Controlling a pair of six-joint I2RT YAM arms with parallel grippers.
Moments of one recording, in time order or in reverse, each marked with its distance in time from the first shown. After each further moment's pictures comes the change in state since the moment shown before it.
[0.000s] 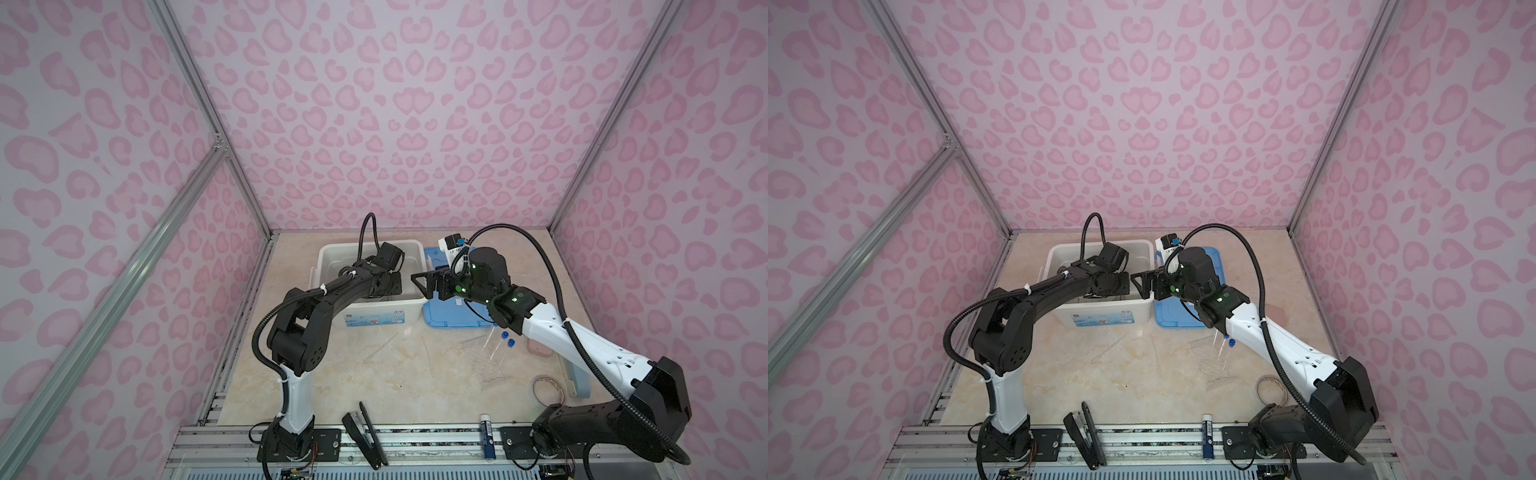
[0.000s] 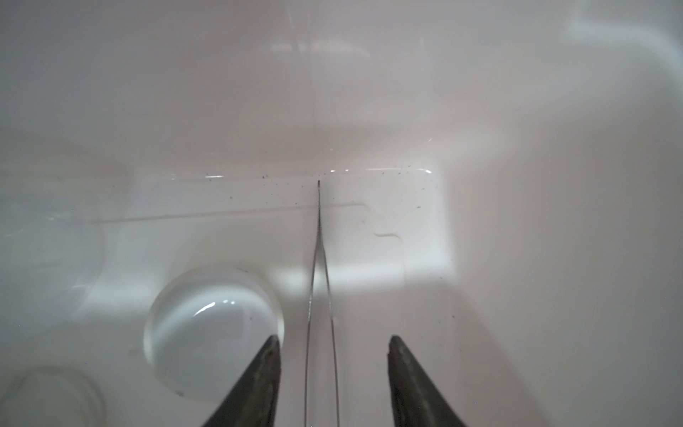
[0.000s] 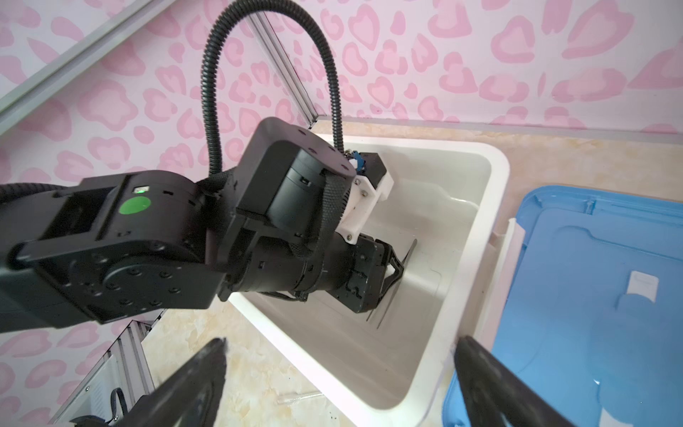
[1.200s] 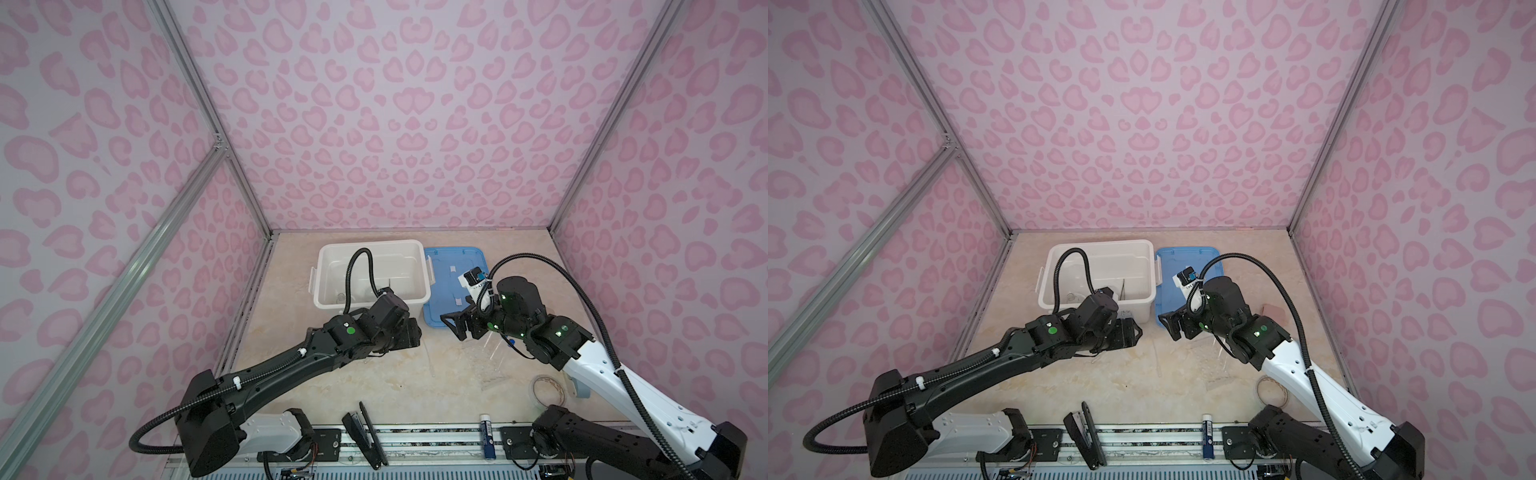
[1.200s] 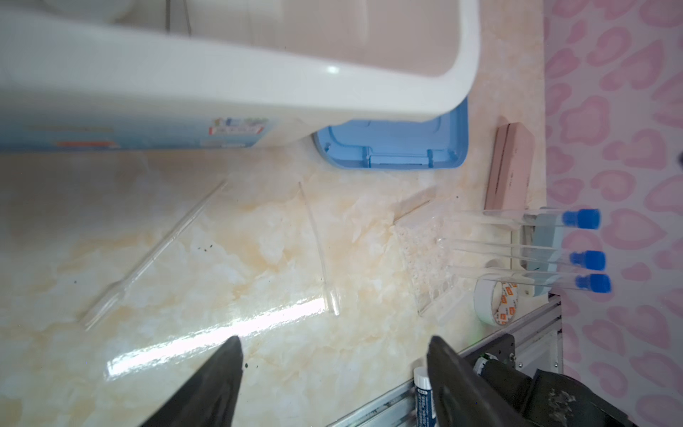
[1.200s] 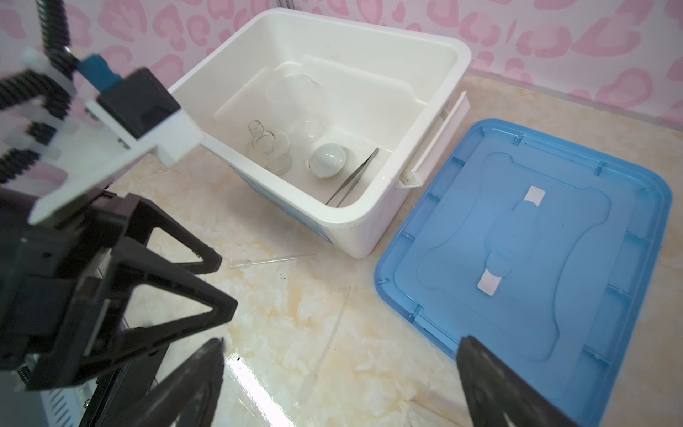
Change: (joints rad) left arm -0.423 -0.631 -0.483 -0.046 0.050 -0.450; right arm 0.000 -0.332 -0.179 -0.362 0.047 -0.263
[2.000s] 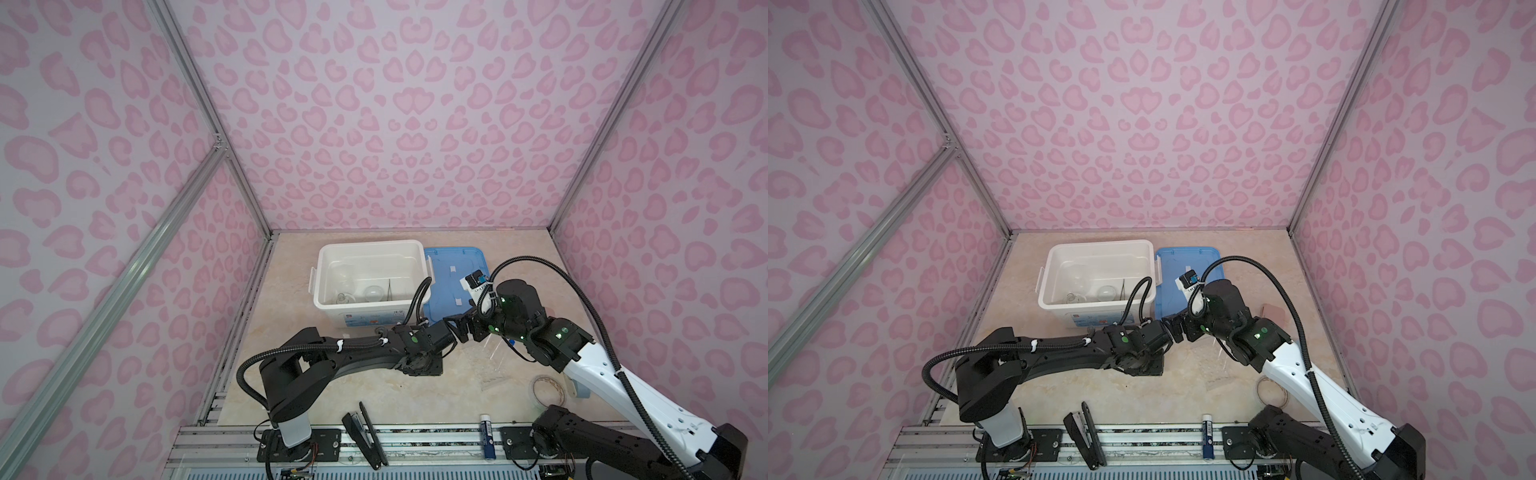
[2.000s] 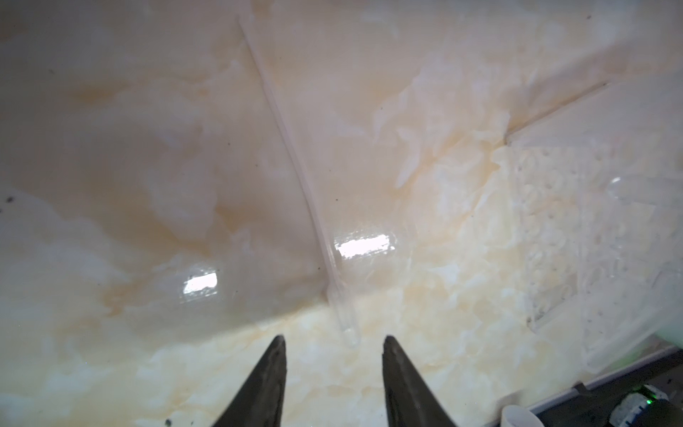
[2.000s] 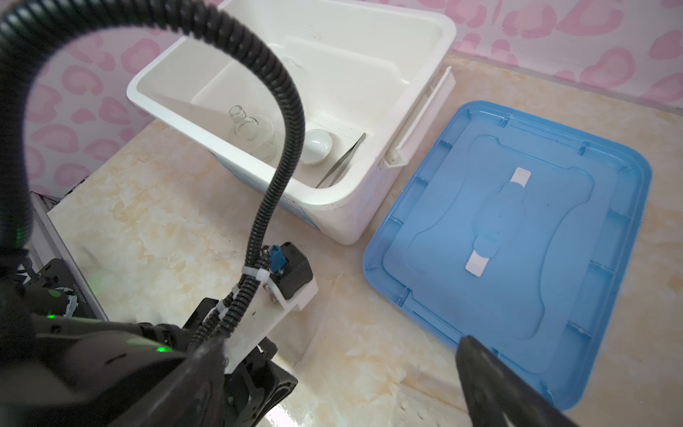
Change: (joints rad) left arm -0.145 0.455 0.127 0.022 0.028 -0.047; right arm 0.000 -0.019 -0.026 -0.021 0.046 0.004
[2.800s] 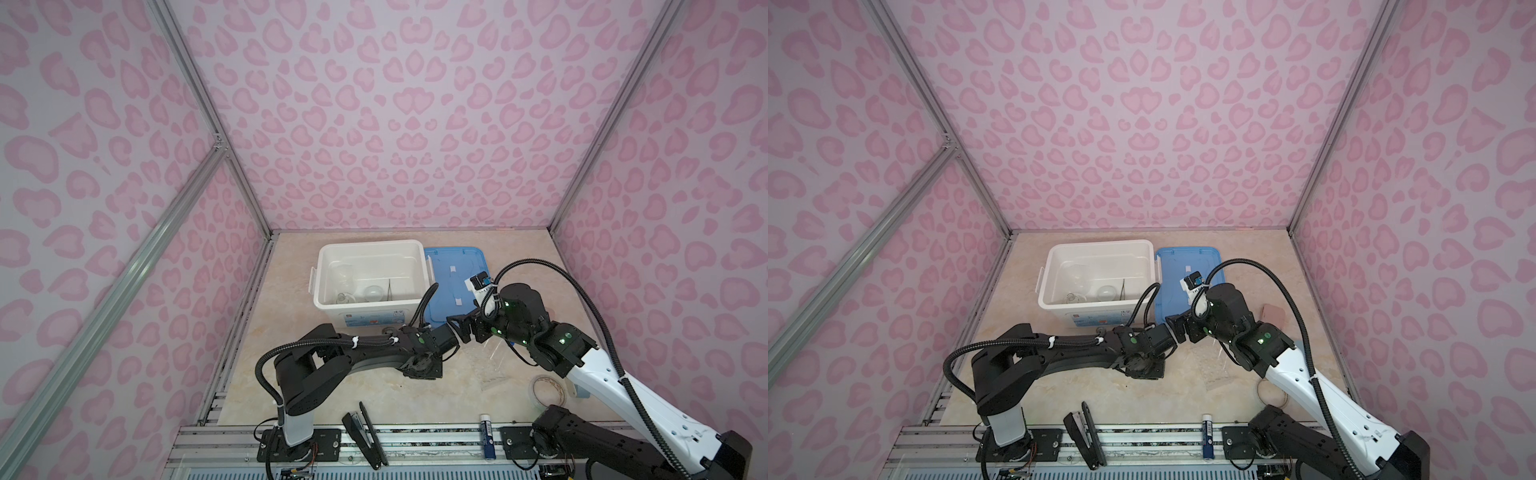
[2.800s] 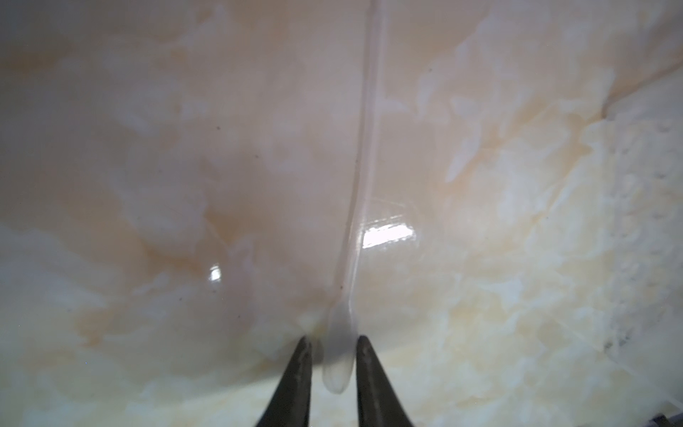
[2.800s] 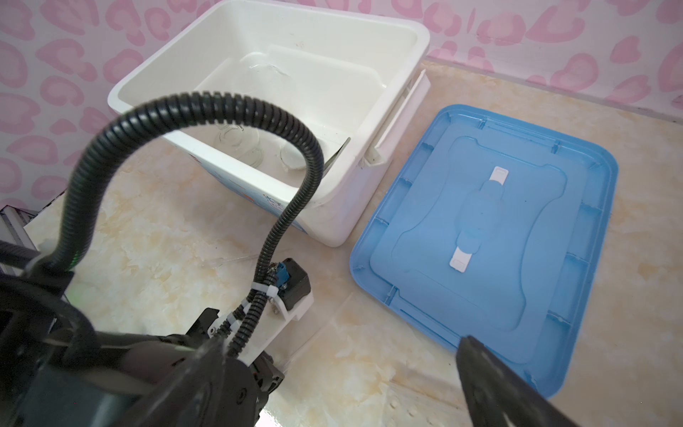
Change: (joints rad) left arm -0.007 0.082 0.024 -0.028 0.003 0.031; right arm 0.000 -0.036 -0.037 0.025 0.040 0.013
